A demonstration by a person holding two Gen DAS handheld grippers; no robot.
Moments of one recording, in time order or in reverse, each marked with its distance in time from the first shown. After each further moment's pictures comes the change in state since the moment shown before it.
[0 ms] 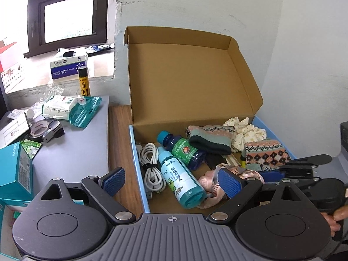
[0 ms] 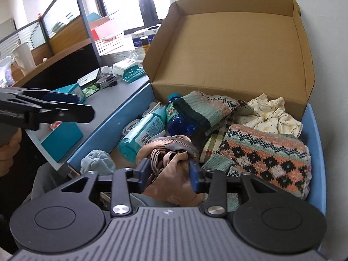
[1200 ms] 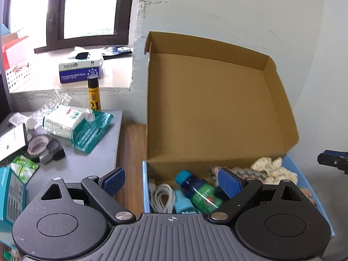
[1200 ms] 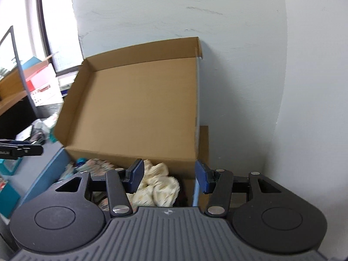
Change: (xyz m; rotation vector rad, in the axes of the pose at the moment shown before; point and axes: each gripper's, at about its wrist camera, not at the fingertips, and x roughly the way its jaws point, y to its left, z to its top) left arm 0.065 0.023 0.058 -0.100 -0.052 0.104; right arm -0.054 -0.130 0.062 0.118 -0.168 -0.289
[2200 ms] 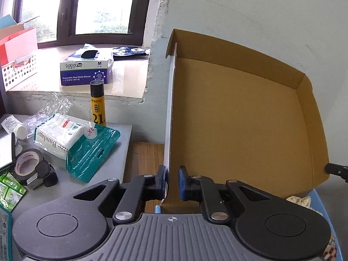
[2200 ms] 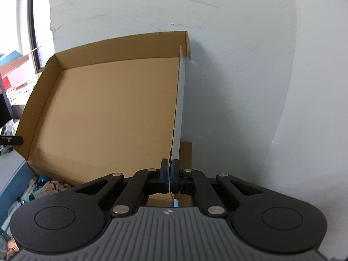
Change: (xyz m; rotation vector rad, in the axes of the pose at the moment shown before) left arm 0.062 0.024 0.032 -0.090 -0.007 0.025; right arm 0.076 -0.019 0.035 -0.054 -0.008 -0.087
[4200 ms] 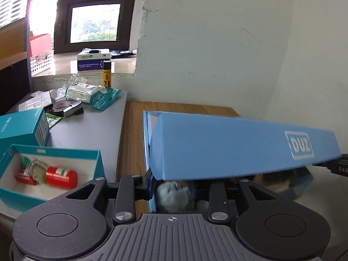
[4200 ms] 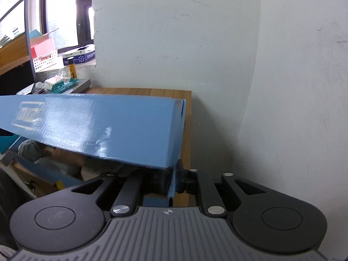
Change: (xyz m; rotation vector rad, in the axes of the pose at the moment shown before) left arm -0.171 -0.012 -0.158 0.097 -0.050 -0.069; right arm -0.147 0.056 -0.140 -0.031 0.030 -0.035
